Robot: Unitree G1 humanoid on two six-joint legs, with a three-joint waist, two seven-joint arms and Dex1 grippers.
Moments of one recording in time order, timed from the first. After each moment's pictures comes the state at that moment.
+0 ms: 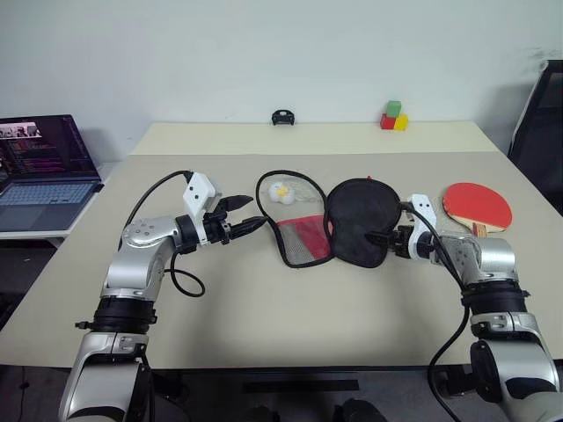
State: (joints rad) left arm -0.64 0.58 0.04 0.28 -0.32 0.23 -1.00; right arm -0.75 -0.43 -0.12 0.38 0.34 0.98 0.54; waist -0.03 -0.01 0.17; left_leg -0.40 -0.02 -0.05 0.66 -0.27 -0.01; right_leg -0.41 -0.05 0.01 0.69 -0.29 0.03
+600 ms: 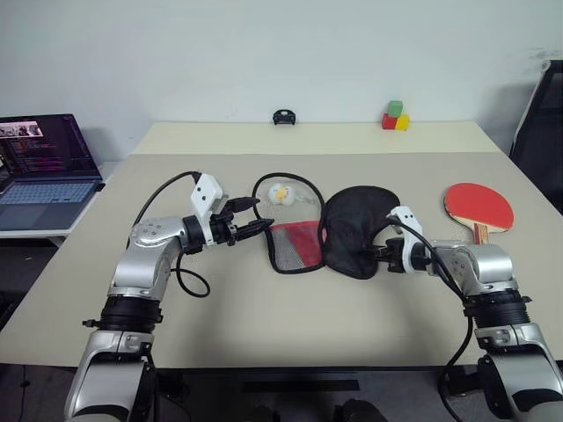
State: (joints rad) left arm -0.66 0.56 0.02 0.28 -0.31 0.23 -1.02; right arm -0.68 -0.51 0.00 0.23 0.38 1.08 0.71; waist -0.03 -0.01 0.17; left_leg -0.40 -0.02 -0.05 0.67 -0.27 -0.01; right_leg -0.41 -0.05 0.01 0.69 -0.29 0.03
